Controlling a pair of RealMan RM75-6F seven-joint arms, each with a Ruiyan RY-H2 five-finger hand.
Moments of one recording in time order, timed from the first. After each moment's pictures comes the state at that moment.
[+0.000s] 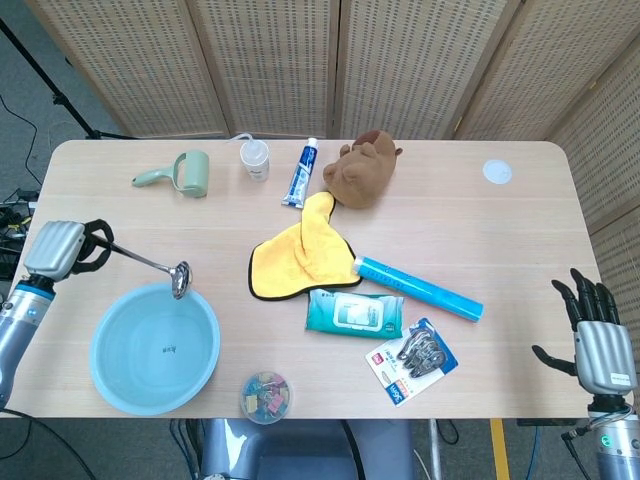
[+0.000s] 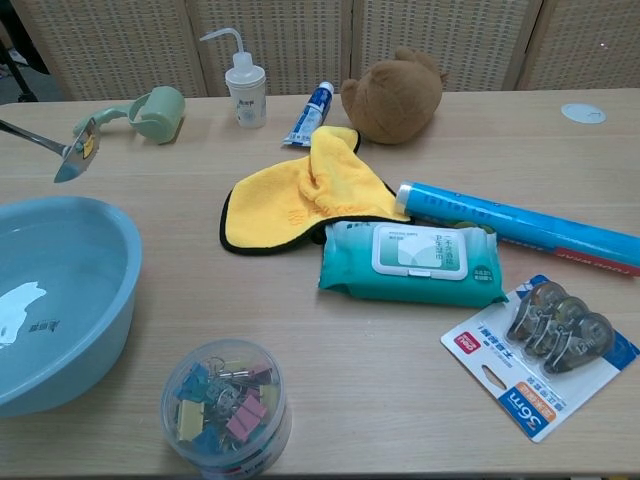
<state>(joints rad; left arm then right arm) -0.53 -1.34 -0.07 -0.93 1.50 1.11 -0.52 0.08 -1.19 0.12 -1.58 -1.45 1.50 0.02</state>
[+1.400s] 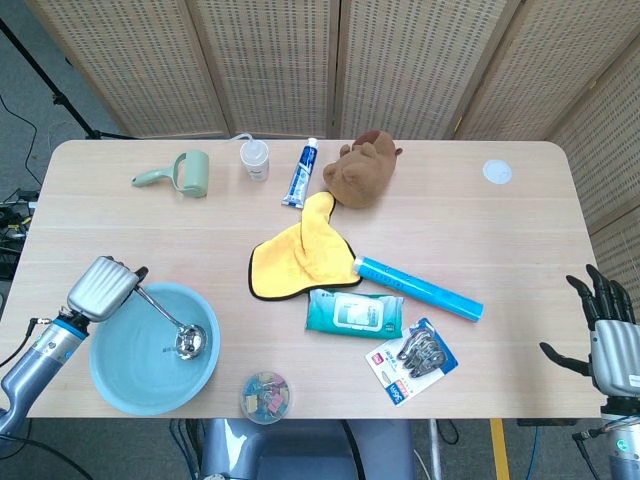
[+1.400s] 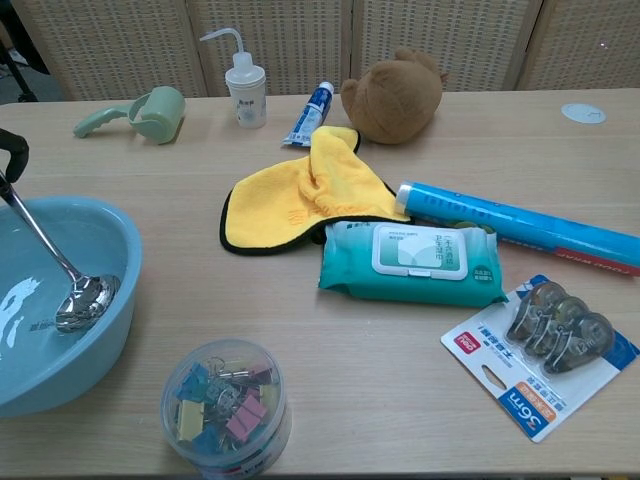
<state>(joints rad) -0.52 -1.33 0.03 -1.13 1.64 1.17 0.19 0.07 -1.13 0.13 -1.63 -1.45 1.53 0.10</state>
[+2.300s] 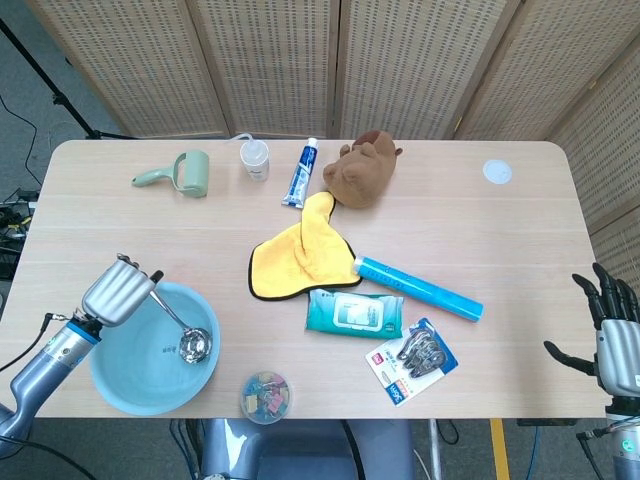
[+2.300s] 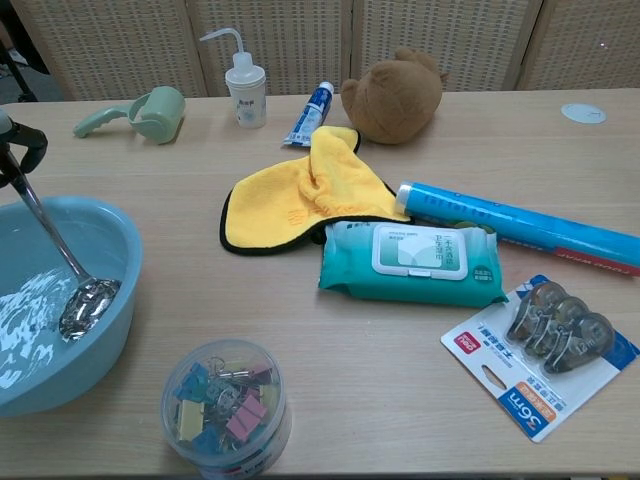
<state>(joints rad) -0.53 -1.29 0.03 -1.24 1.68 1.19 0.39 0.06 -1.12 0.14 -1.64 -1.45 1.53 0.11</state>
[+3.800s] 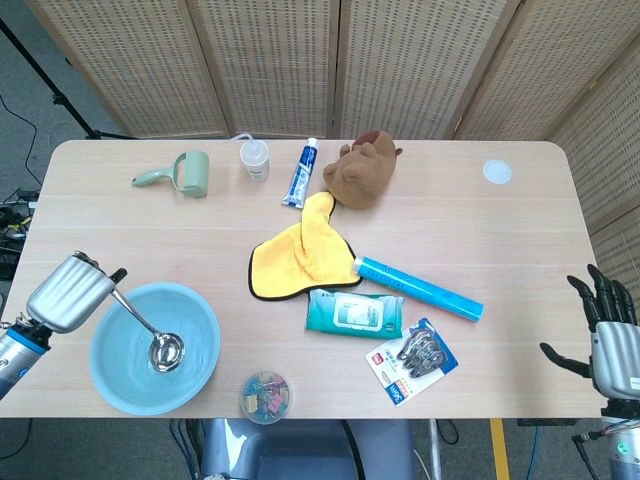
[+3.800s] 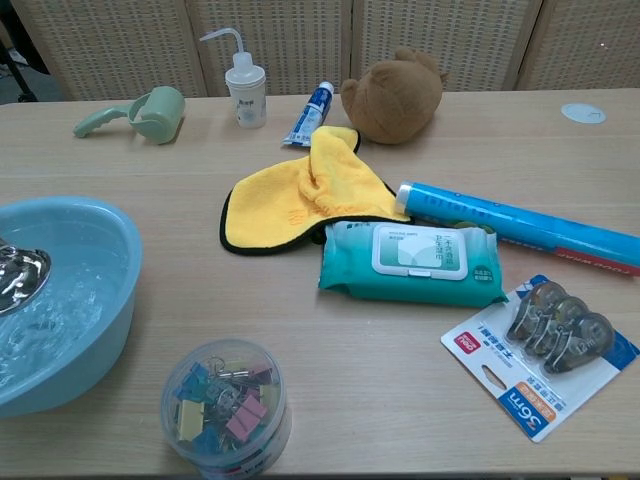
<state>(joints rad) -0.49 -0.94 0.04 -1.55 1.70 1.21 0.34 0.06 -1.13 0.13 -1.66 -1.47 1.55 0.08</state>
